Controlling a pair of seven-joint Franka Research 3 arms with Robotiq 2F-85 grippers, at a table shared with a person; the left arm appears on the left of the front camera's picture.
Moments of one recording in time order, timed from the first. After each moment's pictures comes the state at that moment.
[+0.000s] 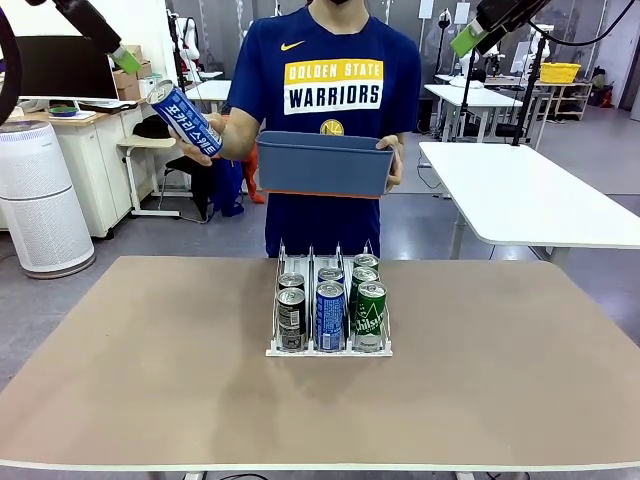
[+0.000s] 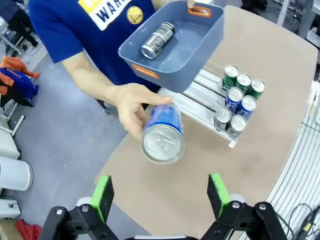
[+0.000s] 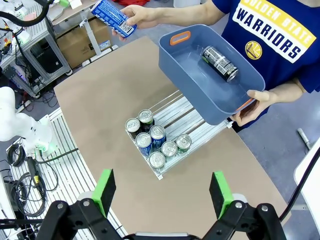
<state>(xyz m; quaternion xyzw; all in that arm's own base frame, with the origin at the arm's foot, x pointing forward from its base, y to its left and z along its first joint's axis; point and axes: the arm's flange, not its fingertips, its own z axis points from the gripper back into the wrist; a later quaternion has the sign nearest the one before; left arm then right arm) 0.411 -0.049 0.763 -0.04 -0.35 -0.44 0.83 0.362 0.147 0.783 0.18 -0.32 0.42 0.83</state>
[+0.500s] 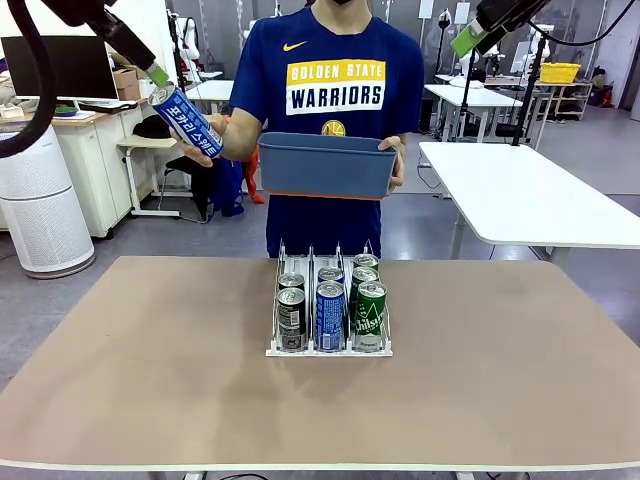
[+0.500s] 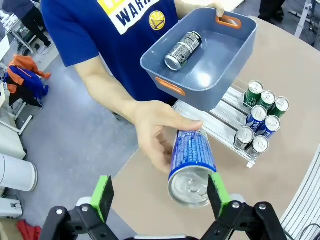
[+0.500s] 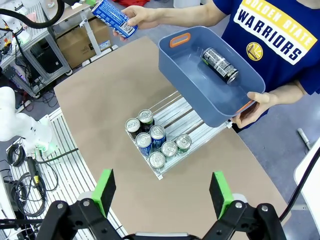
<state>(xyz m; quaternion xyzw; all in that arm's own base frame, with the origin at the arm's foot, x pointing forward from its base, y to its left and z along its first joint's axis) 0.455 -0.068 0.734 -0.03 -0.37 -0.43 0.83 0.362 0.147 0.783 0.18 -0.32 0.42 0.83</state>
